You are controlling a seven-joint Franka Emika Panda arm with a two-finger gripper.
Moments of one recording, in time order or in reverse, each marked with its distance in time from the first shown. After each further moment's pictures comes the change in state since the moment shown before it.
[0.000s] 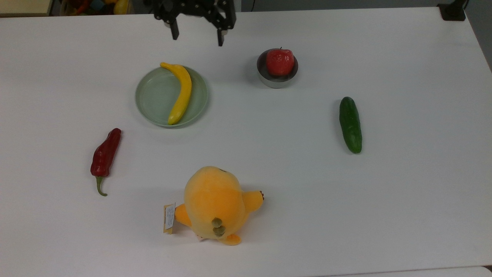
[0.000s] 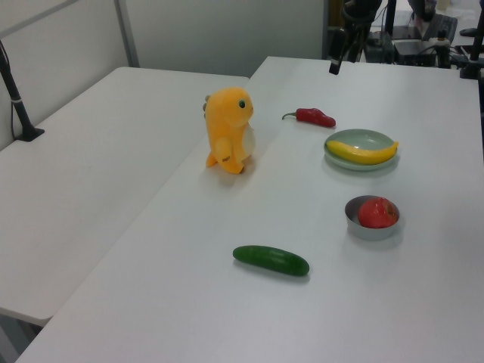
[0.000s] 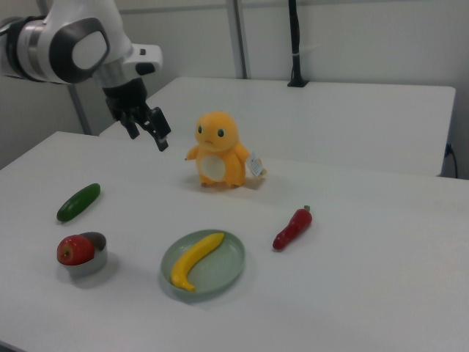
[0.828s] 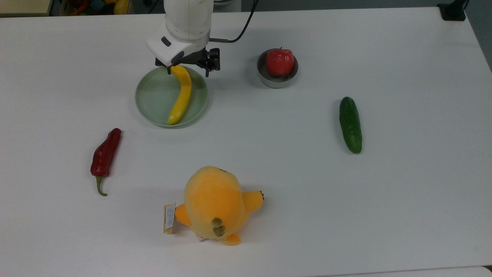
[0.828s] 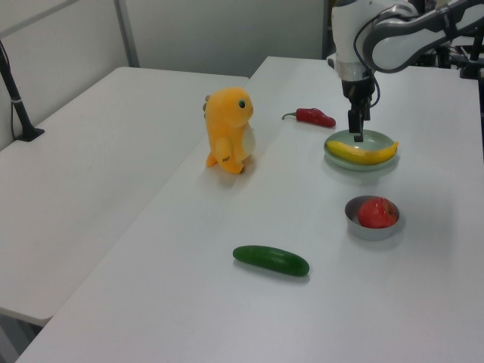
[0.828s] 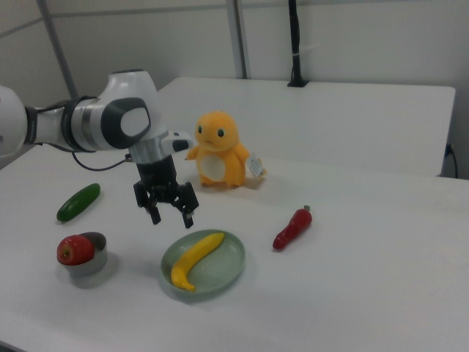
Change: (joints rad) arm -0.037 0.172 0.014 -0.163 -0.184 -0.001 -0.164
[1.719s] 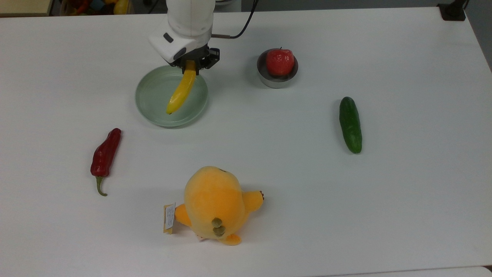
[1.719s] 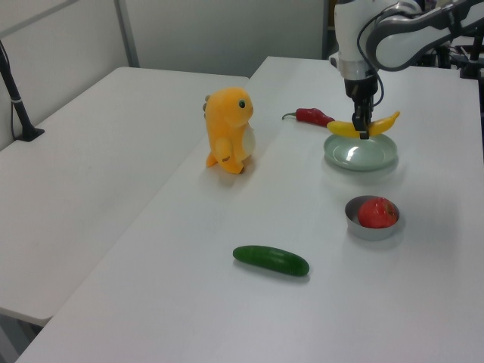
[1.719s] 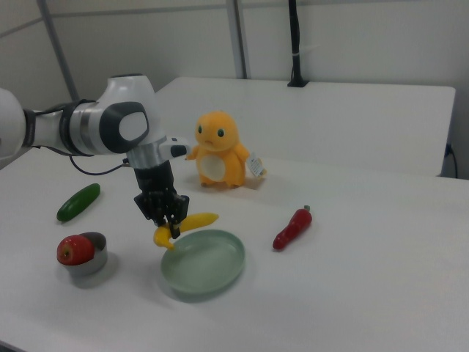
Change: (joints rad) arm 0.003 -0.010 0.000 -0.026 0.010 -0.005 -0.001
